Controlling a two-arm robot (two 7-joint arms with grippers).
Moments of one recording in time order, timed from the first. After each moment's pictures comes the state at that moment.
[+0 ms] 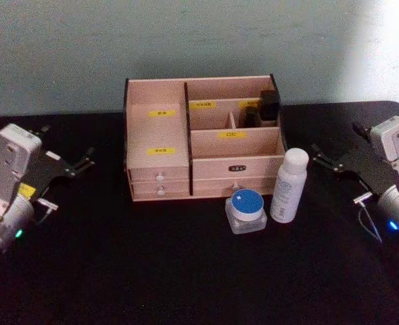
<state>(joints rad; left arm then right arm) -0.20 0.60 0.45 -1.41 -0.25 -0.12 0.03 0.20 0.60 -0.45 -1.41 0.25 -0.12 -0.03</state>
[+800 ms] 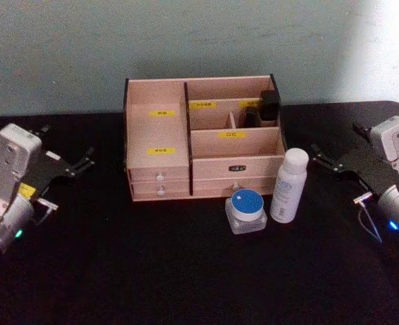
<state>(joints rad) -0.20 0.60 0.45 -1.41 -0.25 -0.12 0.03 0.20 0.60 -0.45 -1.41 0.25 -0.12 -0.03</state>
